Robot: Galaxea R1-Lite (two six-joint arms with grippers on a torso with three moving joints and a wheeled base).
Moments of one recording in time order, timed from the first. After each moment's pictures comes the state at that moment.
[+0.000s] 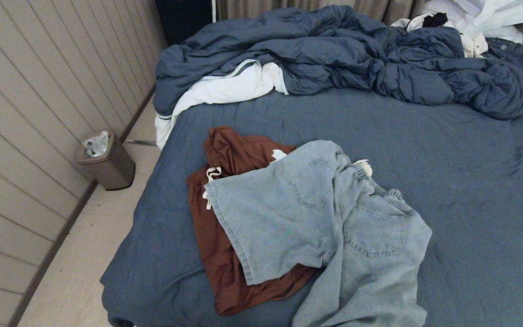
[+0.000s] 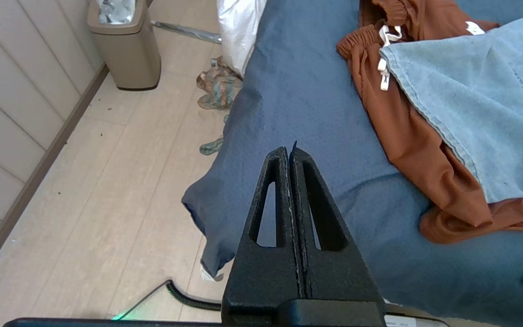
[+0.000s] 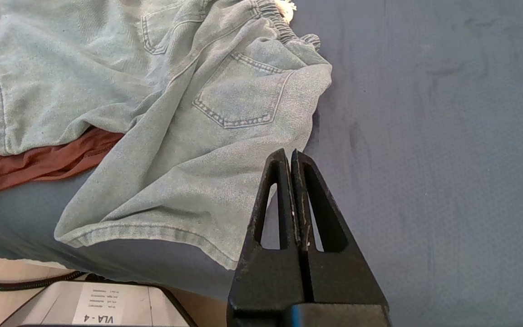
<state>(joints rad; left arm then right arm) 0.00 0.00 0.00 -0.01 0.01 -0.11 0.01 0.00 0.00 0.00 0.01 -0.03</state>
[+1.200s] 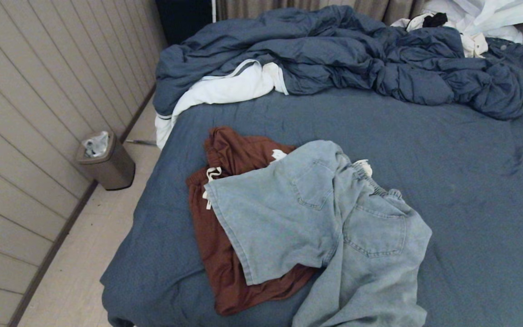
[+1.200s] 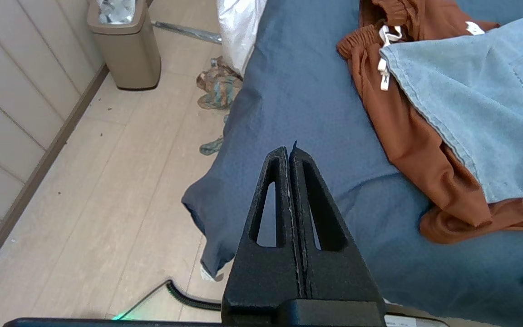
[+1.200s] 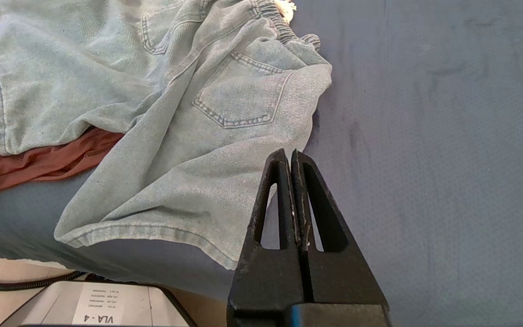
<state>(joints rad) 0.00 0.00 0.00 -0.01 0.01 -0.11 0.01 0.00 0.00 0.00 0.01 -0.03</state>
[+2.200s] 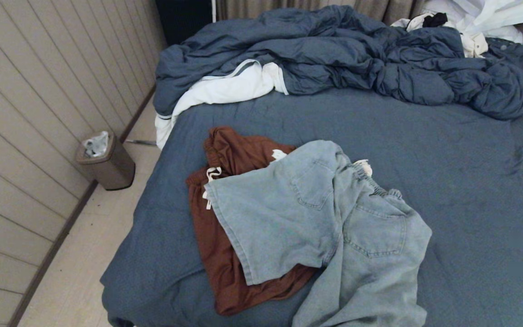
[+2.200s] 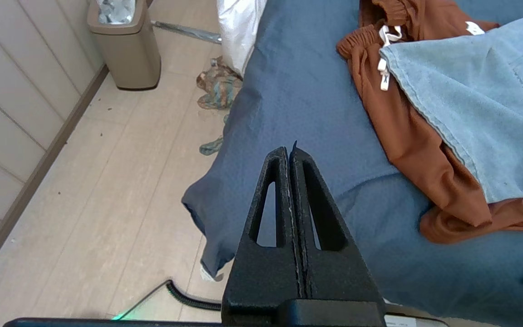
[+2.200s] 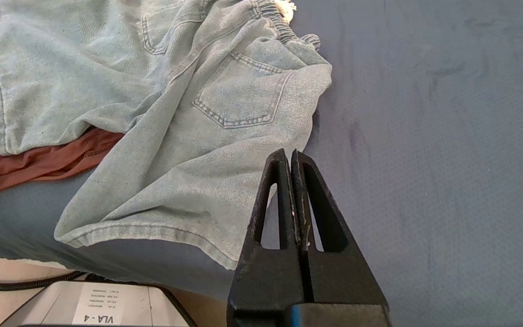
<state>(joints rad) 0.00 0.00 0.00 -0.01 0.01 -0.11 0.01 0.00 0.00 0.00 0.01 -0.03</state>
